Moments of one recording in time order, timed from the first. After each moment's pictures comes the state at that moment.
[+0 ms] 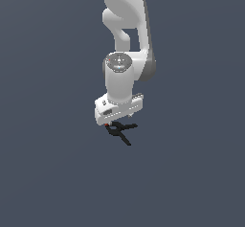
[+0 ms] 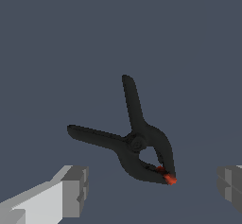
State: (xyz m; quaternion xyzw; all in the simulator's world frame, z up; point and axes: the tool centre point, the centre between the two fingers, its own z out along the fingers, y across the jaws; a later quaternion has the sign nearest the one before) arm 0.011 -0.012 0.133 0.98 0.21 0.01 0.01
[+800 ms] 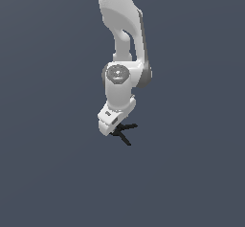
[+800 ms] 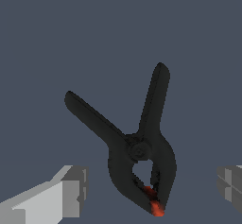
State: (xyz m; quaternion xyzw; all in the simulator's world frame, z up) arm 0.008 -0.016 0.094 0.91 0.42 0.00 0.01
